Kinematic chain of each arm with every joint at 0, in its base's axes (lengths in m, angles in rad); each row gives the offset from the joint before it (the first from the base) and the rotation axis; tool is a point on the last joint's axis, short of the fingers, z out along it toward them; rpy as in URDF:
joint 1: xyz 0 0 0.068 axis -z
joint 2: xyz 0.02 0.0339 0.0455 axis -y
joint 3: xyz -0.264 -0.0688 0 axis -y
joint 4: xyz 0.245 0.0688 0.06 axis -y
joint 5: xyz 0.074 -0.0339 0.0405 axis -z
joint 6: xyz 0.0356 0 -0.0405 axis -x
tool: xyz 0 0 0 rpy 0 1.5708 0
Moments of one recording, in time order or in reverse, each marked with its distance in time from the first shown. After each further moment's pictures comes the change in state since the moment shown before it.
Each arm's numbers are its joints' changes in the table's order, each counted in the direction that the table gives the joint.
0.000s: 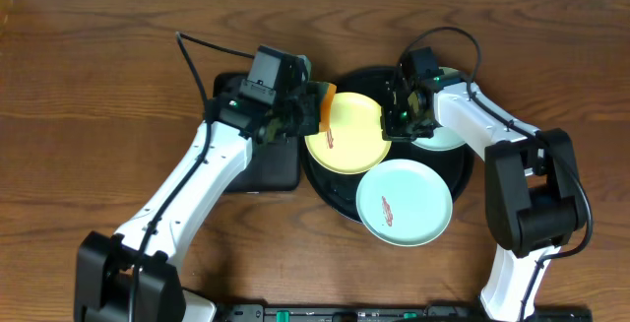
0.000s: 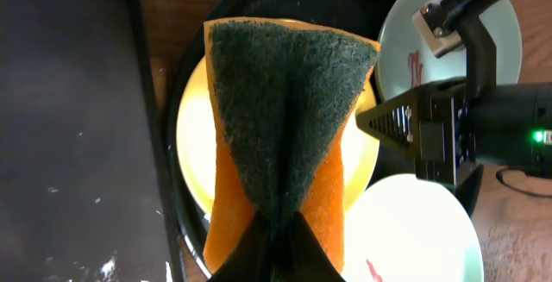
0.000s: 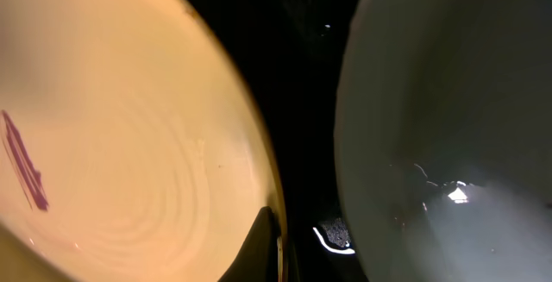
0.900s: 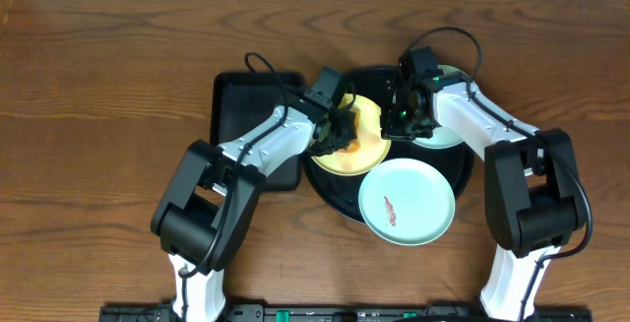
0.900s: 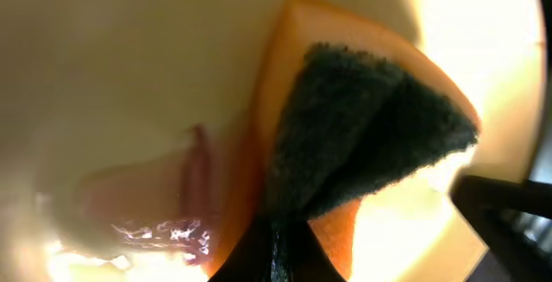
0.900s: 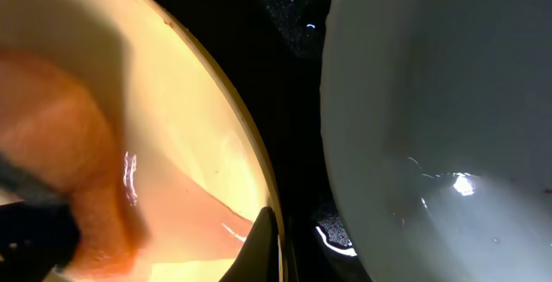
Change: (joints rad) left arm 0.128 -0.418 0.055 0.138 -0.050 0.412; right arm -0.002 0.000 0.000 0.003 0.005 -0.034
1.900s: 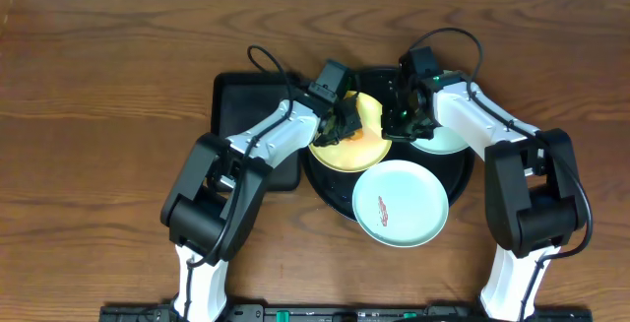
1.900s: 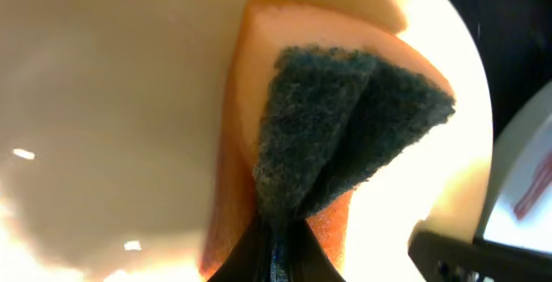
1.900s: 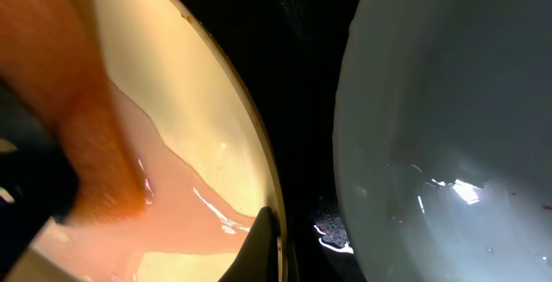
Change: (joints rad) left arm 0.007 -0.057 0.061 0.061 0.006 0.034; right arm 0.000 0.000 0.004 -0.019 0.008 -0.026
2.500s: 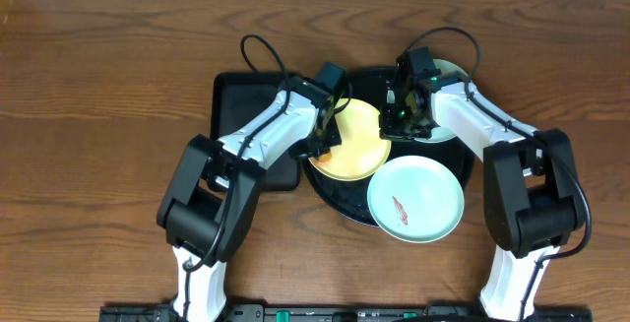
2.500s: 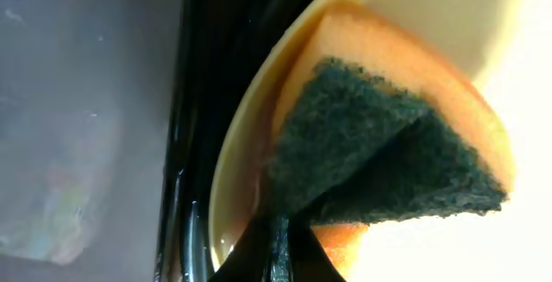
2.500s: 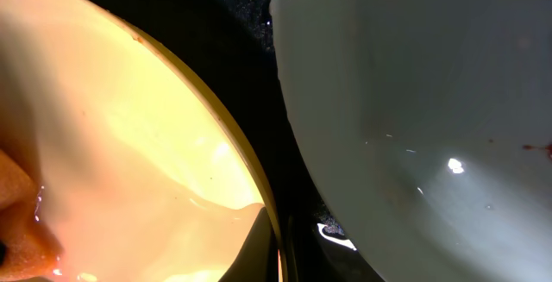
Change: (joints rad) left arm -0.019 0.014 0.089 -0.457 -0.202 -0.106; right arm -0.009 0.000 0.001 0.011 0.001 0.001
